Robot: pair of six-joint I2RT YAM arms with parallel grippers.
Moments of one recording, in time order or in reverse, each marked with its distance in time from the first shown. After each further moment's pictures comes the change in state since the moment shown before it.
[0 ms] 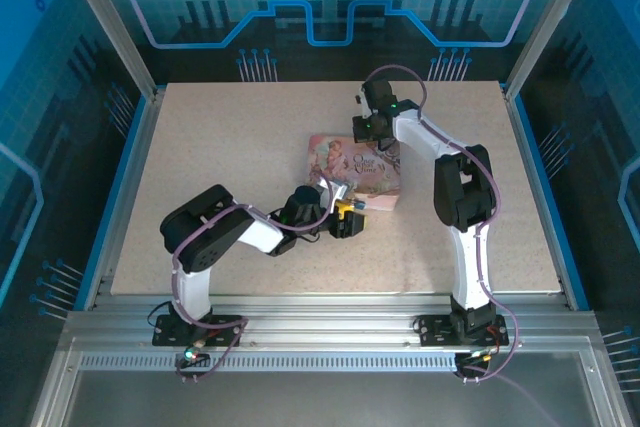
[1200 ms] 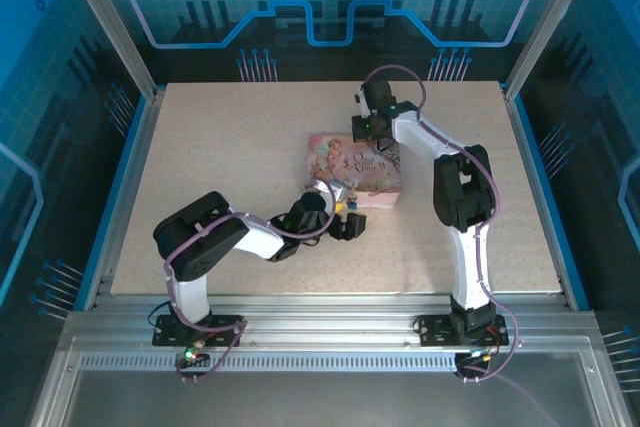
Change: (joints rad) left arm -0.064 -0.054 -0.007 -0.119 -0.306 0.042; right arm 0.005 0.000 -0.017 0.051 0.008 0.000
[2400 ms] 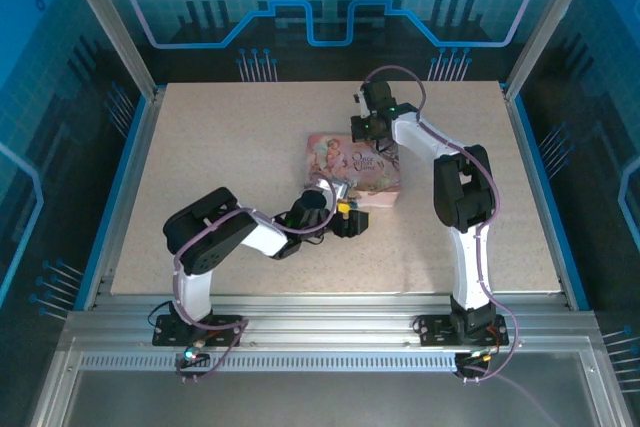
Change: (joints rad) left arm 0.011 0.045 0.018 0.069 0.069 -0.091; right arm 0.002 -0.006 -0.021 0.035 -0.008 0.000
